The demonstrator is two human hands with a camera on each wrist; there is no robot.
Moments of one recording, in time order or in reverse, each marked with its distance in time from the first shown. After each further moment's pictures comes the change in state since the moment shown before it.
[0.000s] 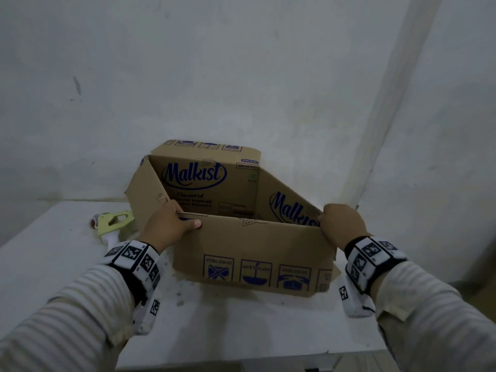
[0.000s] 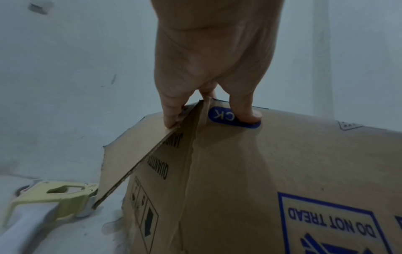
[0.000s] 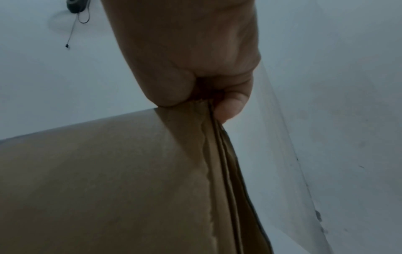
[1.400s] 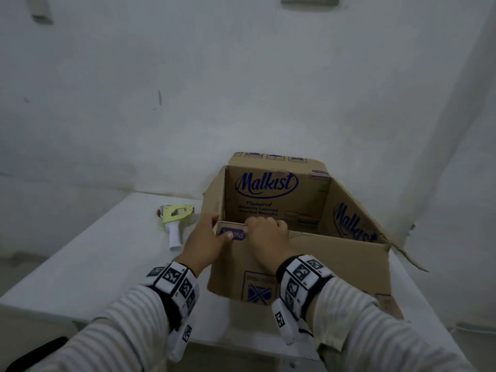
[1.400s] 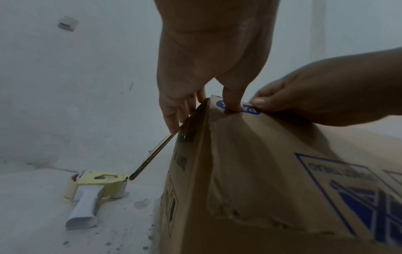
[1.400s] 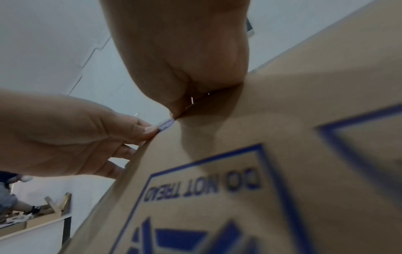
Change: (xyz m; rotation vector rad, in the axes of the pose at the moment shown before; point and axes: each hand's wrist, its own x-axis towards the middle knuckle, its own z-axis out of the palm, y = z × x) left_hand -0.075 -0.033 -0.019 -0.285 0.134 -0.003; right_hand -0.081 -0.222 0.022 0.199 -0.088 -0.503
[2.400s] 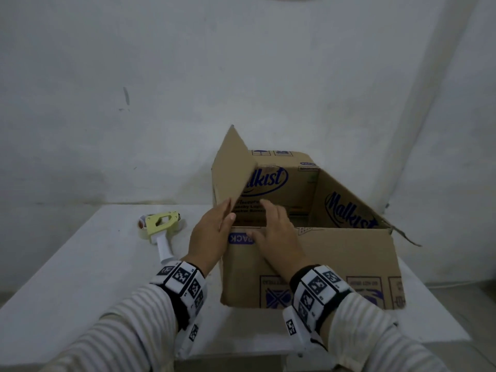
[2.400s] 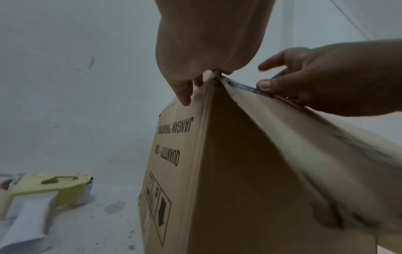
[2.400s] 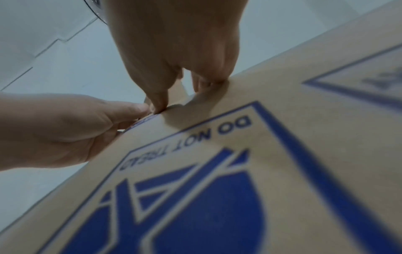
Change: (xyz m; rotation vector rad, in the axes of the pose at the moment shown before) left_hand 0.039 -0.015 -0.013 0.086 -0.035 0.415; right_hand -0.002 -0.011 0.018 0.333 0.338 0.106
